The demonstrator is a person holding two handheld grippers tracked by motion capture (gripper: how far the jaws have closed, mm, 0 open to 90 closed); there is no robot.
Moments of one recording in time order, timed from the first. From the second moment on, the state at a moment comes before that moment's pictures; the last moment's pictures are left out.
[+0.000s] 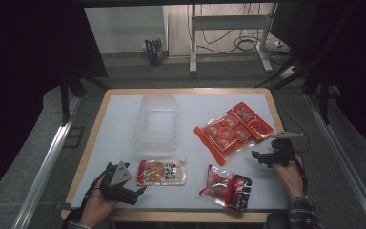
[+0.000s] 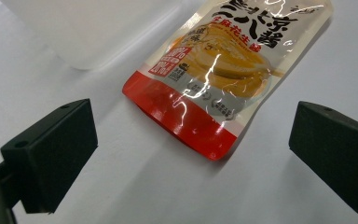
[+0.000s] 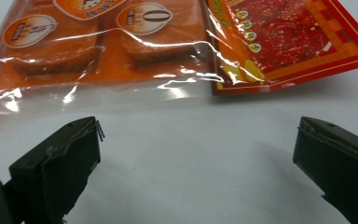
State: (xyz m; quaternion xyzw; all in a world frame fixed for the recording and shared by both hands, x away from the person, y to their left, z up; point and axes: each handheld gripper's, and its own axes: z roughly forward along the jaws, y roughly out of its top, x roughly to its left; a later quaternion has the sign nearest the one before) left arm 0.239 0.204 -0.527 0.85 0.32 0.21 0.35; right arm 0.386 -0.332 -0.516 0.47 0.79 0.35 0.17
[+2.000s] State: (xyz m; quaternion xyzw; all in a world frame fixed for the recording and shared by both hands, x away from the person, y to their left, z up) left arm 0.238 0.194 -0.531 0.87 0.29 0.21 0.32; right arm 0.505 -0.314 -0.498 0.47 0.82 0.32 0.10
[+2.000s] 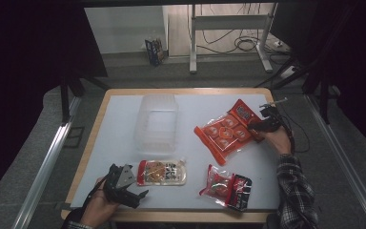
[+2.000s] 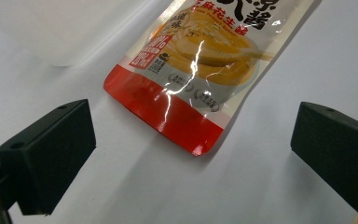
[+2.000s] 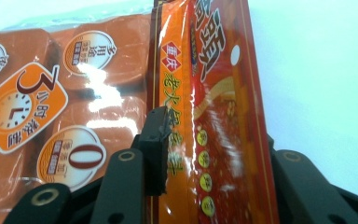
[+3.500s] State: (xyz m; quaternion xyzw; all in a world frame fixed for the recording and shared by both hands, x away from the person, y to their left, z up) left arm 0.236 0.192 -0.530 0.88 0.29 0.22 0.32; right arm 0.463 -0.273 -0.380 0.39 0.82 0.40 0.11
